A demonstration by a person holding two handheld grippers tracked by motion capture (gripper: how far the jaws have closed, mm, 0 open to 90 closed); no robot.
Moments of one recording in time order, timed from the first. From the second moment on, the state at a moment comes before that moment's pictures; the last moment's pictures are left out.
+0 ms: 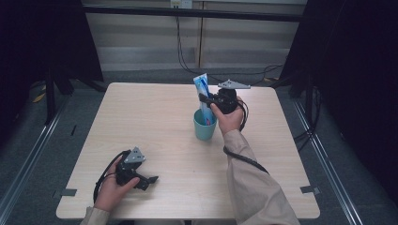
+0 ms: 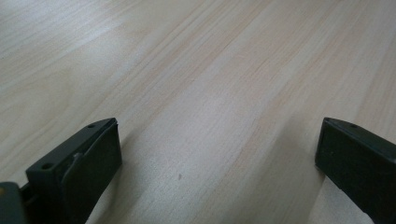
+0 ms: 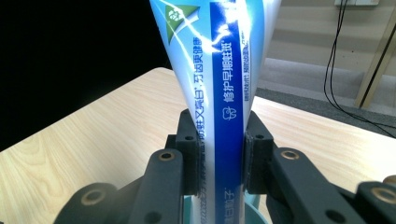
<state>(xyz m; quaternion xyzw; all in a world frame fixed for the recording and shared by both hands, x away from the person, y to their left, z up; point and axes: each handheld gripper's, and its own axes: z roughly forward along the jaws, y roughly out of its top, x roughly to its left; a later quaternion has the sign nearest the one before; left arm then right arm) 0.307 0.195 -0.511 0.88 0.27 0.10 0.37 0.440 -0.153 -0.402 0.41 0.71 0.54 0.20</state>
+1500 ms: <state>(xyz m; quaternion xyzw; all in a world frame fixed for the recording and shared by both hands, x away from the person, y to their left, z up) 0.307 0.195 -0.511 0.88 0.27 0.10 0.37 0.437 -0.158 -0.420 0.42 0.73 0.51 0.19</state>
